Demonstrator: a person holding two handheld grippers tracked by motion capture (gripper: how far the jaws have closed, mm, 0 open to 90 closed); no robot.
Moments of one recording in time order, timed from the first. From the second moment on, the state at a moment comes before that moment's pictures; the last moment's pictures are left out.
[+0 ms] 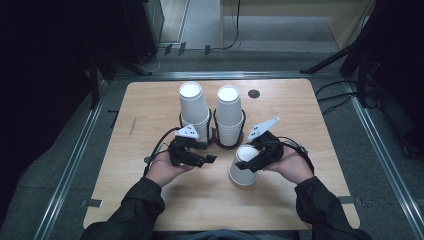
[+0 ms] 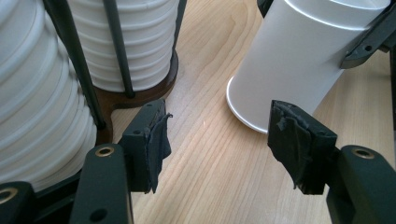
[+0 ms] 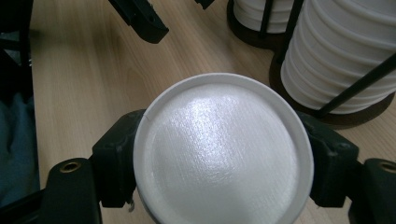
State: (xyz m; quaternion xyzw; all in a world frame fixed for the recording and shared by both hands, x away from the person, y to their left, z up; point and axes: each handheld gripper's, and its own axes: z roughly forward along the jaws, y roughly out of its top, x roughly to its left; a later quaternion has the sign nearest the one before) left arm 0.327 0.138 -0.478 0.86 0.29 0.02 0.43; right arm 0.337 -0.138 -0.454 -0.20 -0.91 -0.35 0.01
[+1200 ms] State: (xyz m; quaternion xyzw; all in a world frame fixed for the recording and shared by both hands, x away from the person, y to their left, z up) left arm 0.317 0.127 -0.486 0.89 0.23 -0.03 0.39; right arm 0.338 -0.141 -0.449 -0.19 -0.90 -0.40 0.02
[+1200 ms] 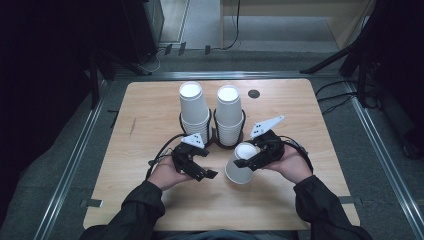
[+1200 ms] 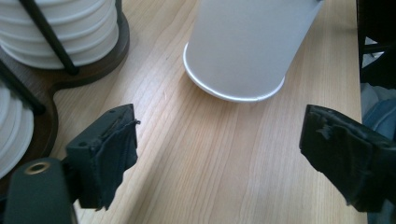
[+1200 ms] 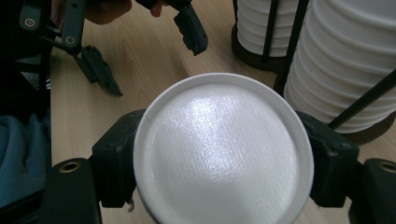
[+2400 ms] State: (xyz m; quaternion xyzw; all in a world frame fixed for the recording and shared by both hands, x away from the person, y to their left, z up) left arm 0.309 0.091 -0.489 0.89 0.17 -0.04 0.42; right arm 0.322 -0.118 -0.415 -0.15 -0.87 -0.47 0.04
